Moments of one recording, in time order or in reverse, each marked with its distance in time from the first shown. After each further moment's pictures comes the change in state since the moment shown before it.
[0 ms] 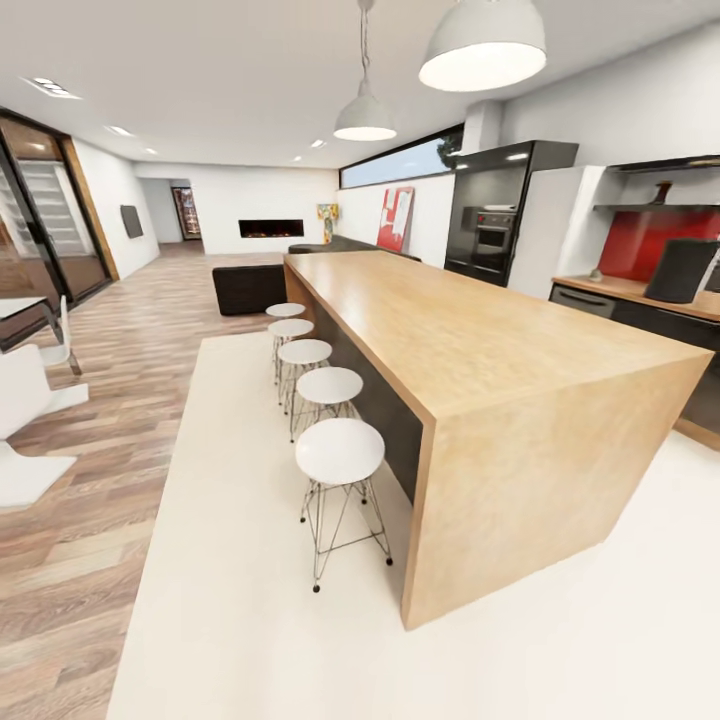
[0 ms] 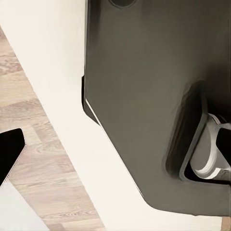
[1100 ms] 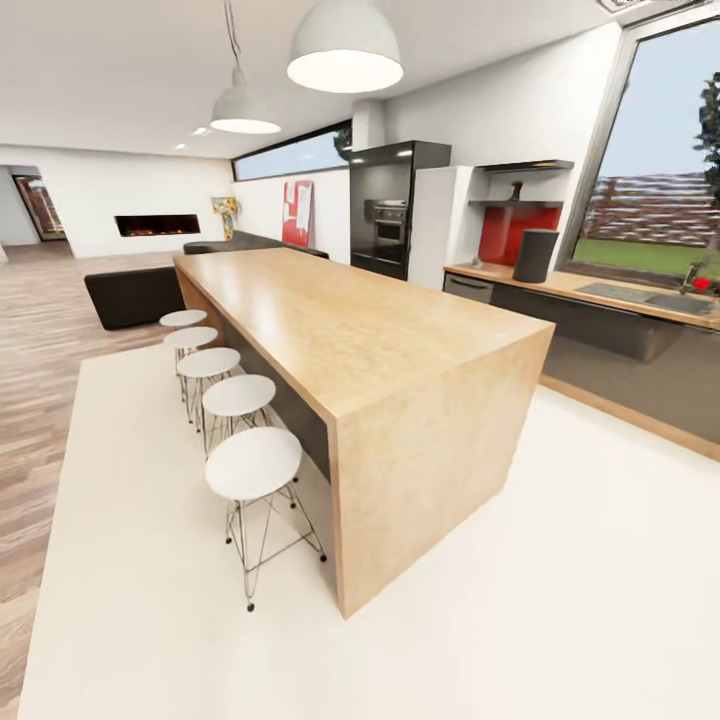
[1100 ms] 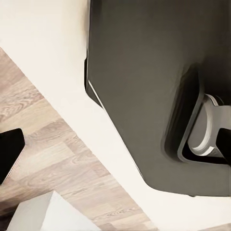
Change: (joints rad) left arm 0.000 0.000 0.001 0.000 0.001 0.002 0.000; right arm 0.000 0.000 0.001 0.000 0.000 -0.001 0.000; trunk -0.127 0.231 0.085
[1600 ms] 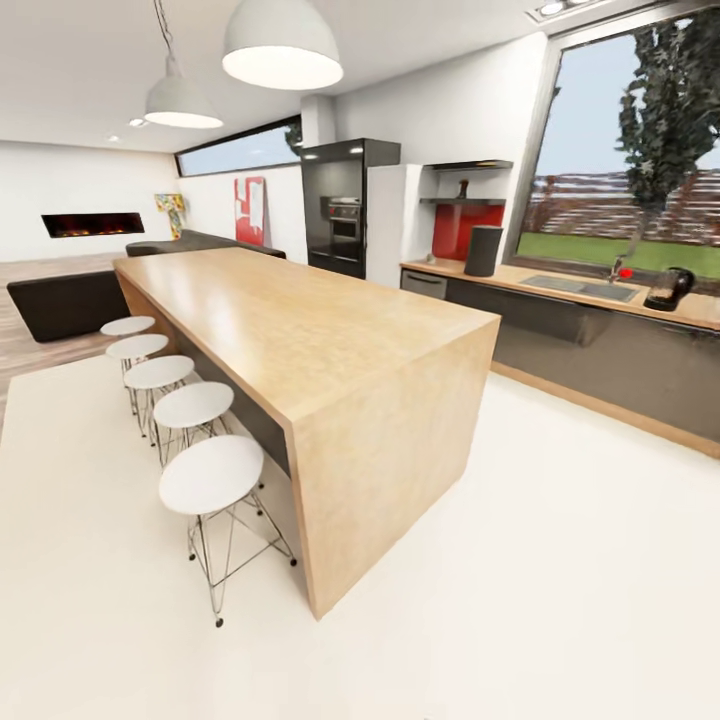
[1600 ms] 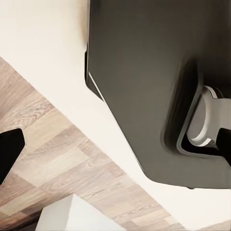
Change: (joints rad) left arm 0.000 -0.001 0.000 0.001 0.000 0.000 0.000; right arm 0.000 0.000 -0.001 0.000 0.000 0.000 0.000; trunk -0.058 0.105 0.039
